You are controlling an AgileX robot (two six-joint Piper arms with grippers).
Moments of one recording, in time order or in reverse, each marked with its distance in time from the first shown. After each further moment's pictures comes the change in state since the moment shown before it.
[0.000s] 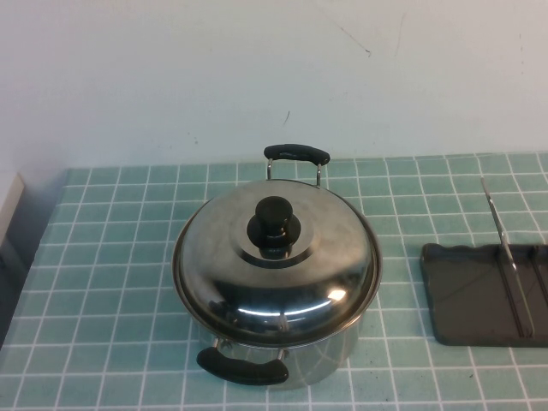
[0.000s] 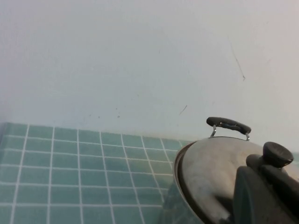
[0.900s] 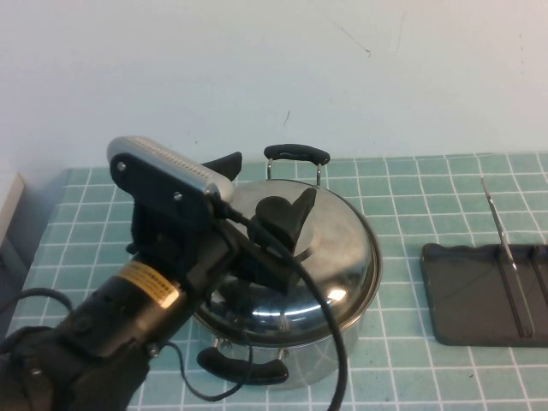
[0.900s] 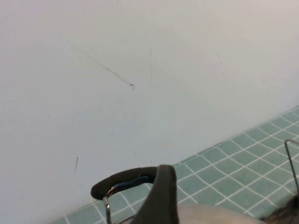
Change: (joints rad) right arm 0.000 0.000 0.000 0.000 0.000 0.000; left arm -0.577 1.056 -0.265 0.388 -0.926 -0.040
